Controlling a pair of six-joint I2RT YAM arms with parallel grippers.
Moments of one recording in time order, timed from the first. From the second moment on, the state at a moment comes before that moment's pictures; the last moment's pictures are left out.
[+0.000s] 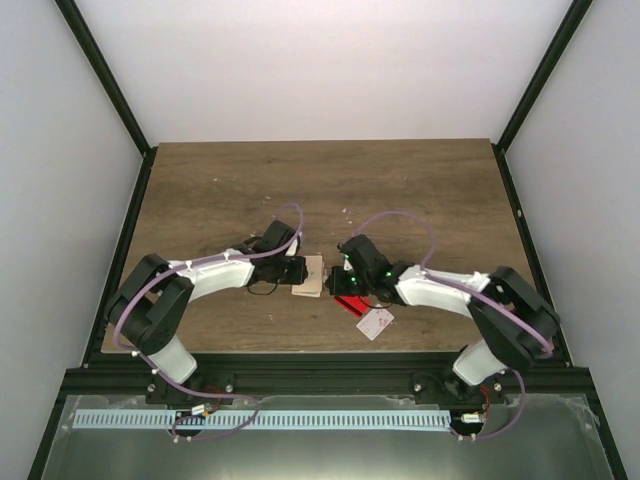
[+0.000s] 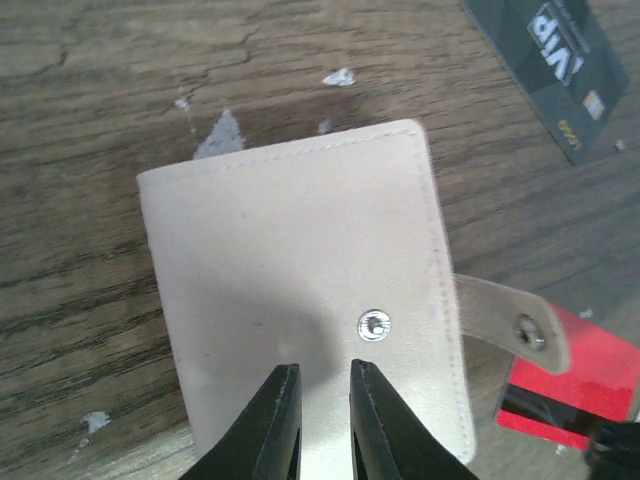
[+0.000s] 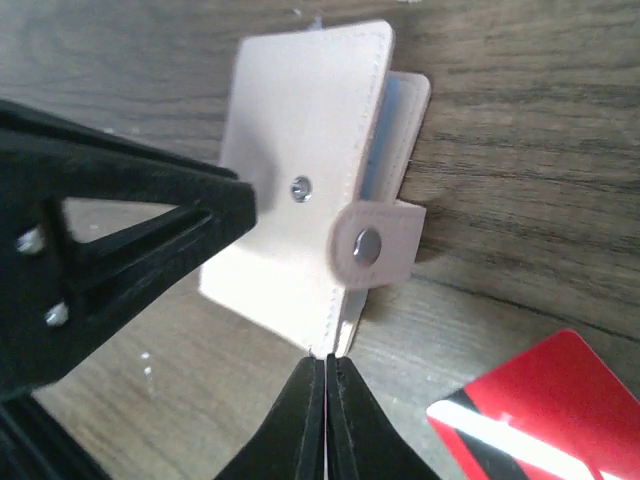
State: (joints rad) left arm -0.66 1.65 0.84 -0.21 0.19 -0.55; right arm 0.79 1.56 0.77 -0.09 -0.20 0.76
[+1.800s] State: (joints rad) left arm -0.80 1.76 1.13 -0.46 0.07 -0.52; right arm 0.79 1.13 0.40 0.12 -0.09 0.94
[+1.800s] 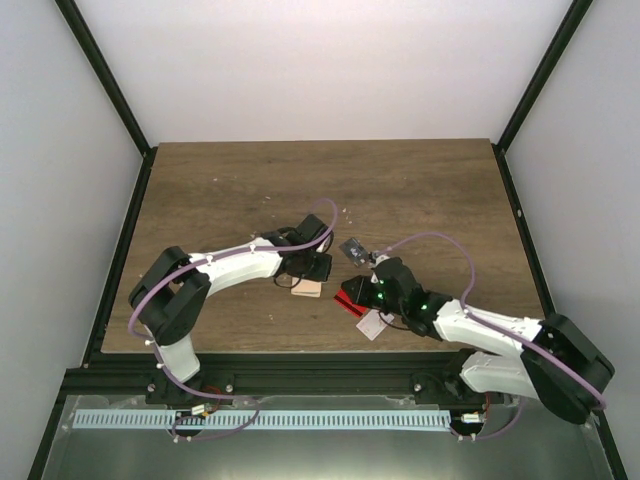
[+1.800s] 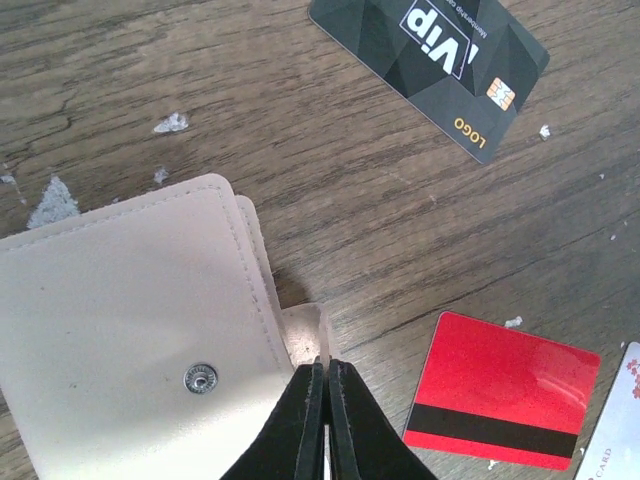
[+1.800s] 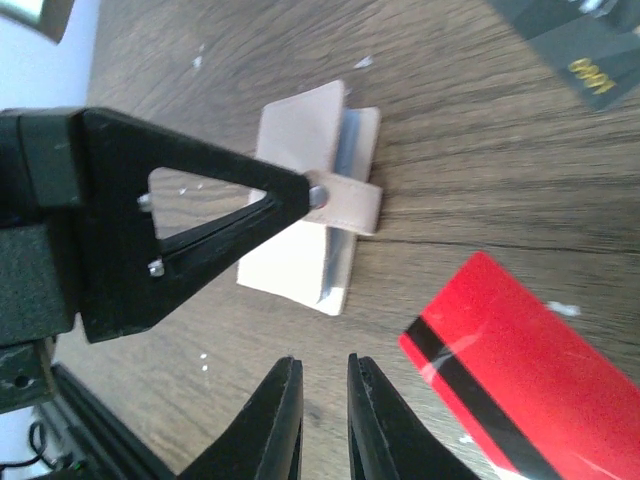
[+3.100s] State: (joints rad) left arm -0.72 1.83 1.18 -0.51 0.12 -0.38; right arm 0.76 1.77 0.56 0.64 -0.31 1.00
